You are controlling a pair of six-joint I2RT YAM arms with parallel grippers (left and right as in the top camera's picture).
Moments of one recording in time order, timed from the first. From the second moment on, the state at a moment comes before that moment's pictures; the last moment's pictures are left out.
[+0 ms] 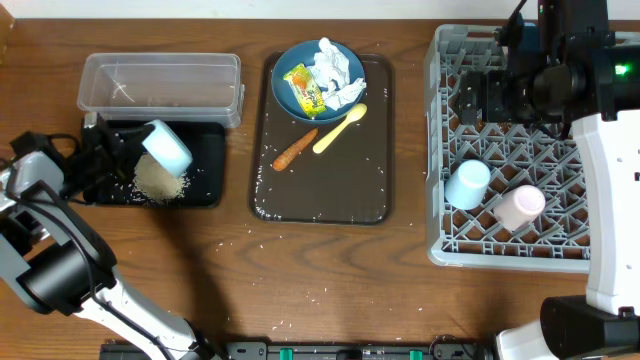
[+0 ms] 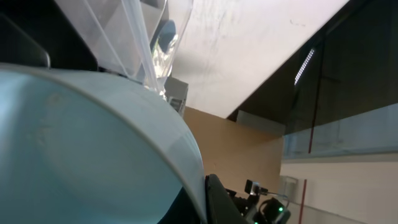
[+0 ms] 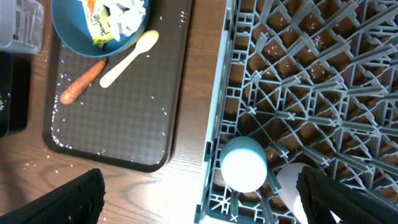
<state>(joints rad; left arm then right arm) 0.68 2.06 1.35 -0.86 1.49 -0.32 0.09 1.68 2.00 -1.43 -0.16 0.09</state>
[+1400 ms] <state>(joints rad) -0.57 1.80 1.35 -0.82 0.20 -0.28 0.10 1.68 2.00 -1.43 -0.16 0.09</state>
